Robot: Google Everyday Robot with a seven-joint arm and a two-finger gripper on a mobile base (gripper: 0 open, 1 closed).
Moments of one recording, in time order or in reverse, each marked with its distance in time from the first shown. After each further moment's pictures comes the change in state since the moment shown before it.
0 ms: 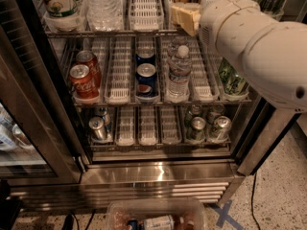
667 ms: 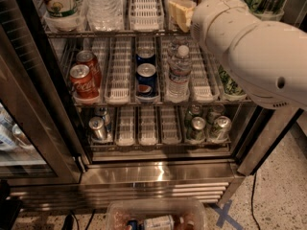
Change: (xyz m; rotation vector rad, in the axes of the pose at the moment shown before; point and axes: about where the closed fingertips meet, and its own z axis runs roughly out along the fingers) arm 0.003 0.003 0.020 0.021 -0.015 0.057
